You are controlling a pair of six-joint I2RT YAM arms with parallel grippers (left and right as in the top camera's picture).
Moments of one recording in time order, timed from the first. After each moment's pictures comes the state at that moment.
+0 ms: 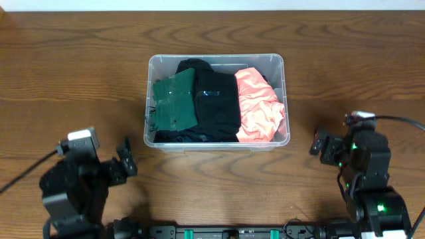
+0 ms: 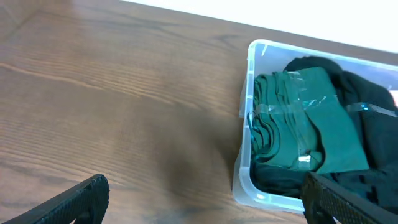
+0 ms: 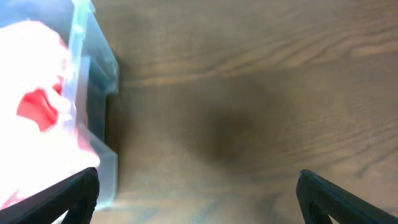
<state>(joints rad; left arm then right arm) 0.21 0.44 0.84 -0.93 0.10 -0.07 0.08 0.65 0.63 -0.68 0.13 0.23</state>
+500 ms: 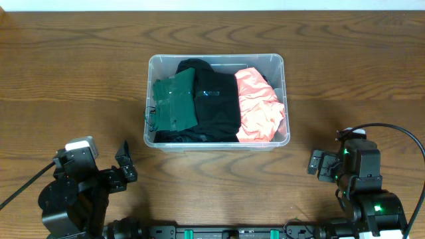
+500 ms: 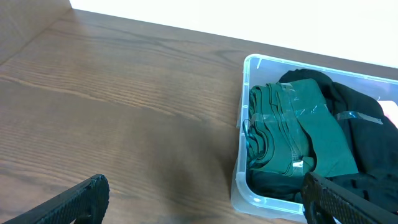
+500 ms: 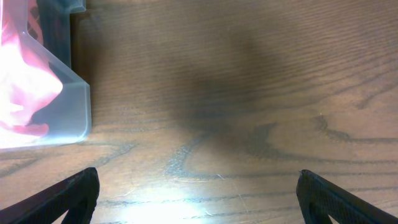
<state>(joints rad) 0.21 0.38 0.84 -0.92 0.10 -0.08 0.08 0.65 0.59 -0.87 0.13 0.23</state>
